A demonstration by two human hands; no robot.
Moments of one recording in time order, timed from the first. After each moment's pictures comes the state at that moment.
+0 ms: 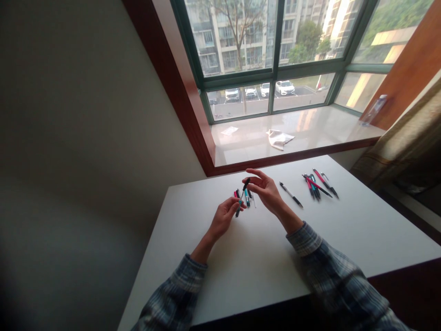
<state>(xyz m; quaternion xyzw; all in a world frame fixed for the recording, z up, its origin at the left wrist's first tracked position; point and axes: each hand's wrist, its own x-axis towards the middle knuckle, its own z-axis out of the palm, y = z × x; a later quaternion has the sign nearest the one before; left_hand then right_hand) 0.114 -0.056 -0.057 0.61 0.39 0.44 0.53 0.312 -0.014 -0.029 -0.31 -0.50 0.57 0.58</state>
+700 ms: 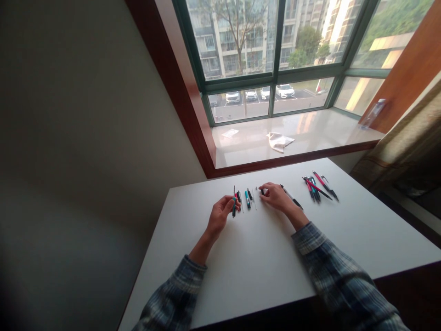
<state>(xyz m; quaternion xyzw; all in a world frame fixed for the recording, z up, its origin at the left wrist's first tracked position) 0.109 -0.051 -0.054 0.52 0.40 0.50 0.56 0.368 0.015 -0.086 -0.52 -0.75 0.24 0.33</state>
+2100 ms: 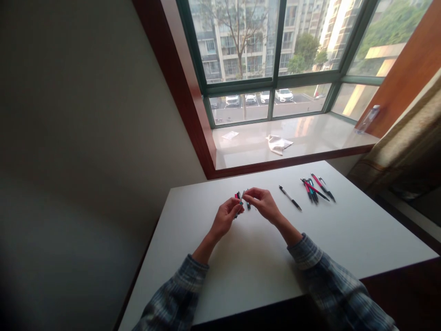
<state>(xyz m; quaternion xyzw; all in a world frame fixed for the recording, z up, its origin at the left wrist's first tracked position) 0.115 -0.056 -0.058 0.58 0.38 0.47 0.55 0.303 -0.035 -0.040 -0.38 -0.58 0.51 0.51</state>
